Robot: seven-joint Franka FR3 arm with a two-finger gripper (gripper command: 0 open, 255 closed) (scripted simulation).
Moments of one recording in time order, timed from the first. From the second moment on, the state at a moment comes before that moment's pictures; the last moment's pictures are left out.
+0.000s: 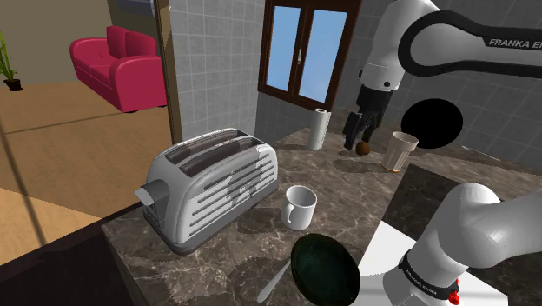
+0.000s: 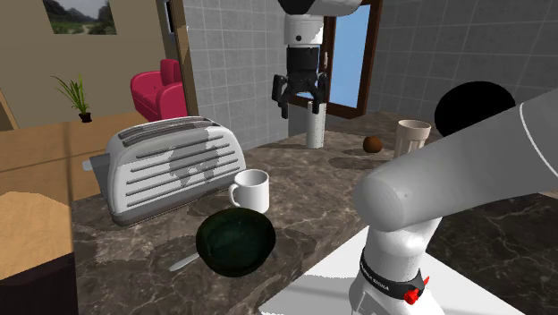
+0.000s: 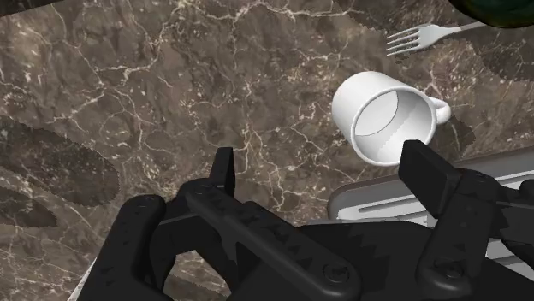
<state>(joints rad) 0.01 -0.82 0.04 -2.46 0.03 1.62 0.16</state>
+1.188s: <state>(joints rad) 0.06 -0.41 0.15 -2.60 0.13 2.09 0.25</state>
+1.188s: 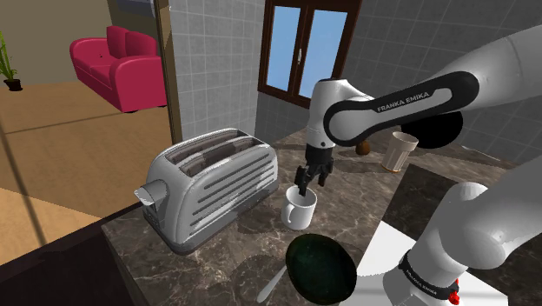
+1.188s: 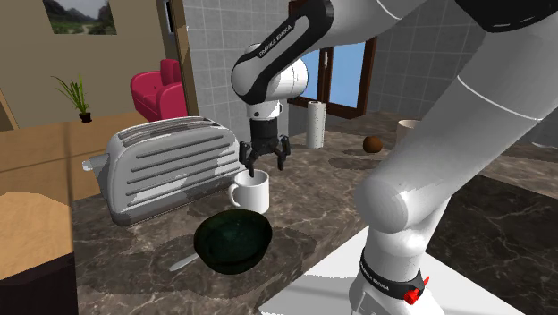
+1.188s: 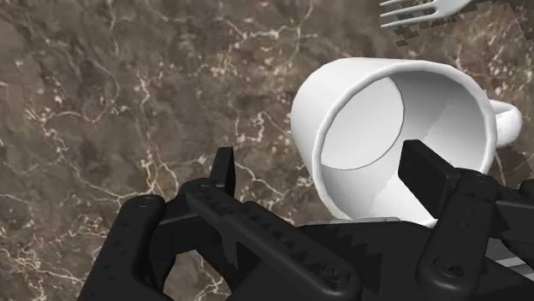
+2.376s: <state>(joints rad) 0.06 -0.35 0.16 -2.66 0.14 2.20 0.25</state>
